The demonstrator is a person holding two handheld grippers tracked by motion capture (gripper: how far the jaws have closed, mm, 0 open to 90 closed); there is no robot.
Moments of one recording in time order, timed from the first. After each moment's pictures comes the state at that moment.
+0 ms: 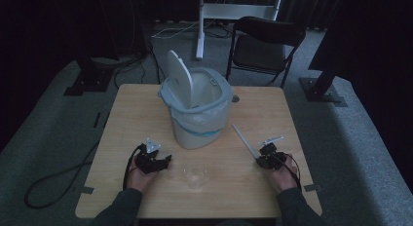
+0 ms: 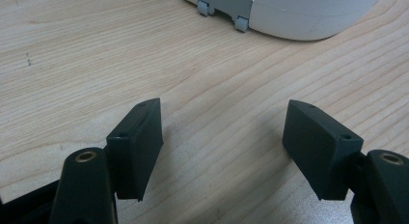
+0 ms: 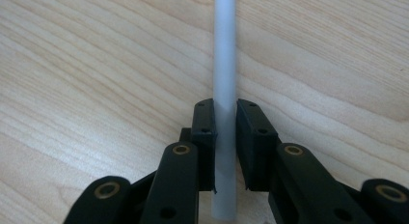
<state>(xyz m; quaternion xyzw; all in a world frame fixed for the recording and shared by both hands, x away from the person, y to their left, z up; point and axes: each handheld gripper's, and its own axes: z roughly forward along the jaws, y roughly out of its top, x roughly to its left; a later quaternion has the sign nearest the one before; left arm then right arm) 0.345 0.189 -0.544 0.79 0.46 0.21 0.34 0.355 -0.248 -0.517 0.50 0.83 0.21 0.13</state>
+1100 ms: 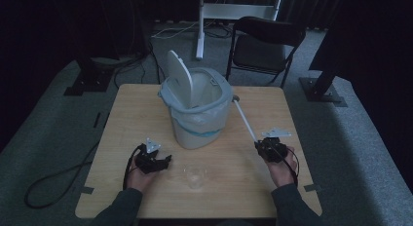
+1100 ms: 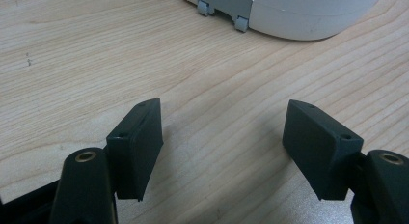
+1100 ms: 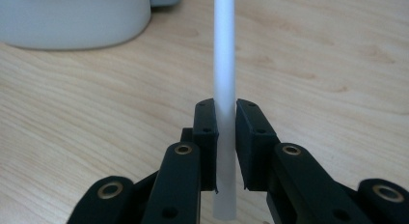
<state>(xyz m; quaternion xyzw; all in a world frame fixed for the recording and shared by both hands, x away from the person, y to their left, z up) 0.345 0.189 -0.544 0.79 0.46 0.20 0.34 0.350 -0.239 -0.474 0.49 0.78 0.32 0.23</state>
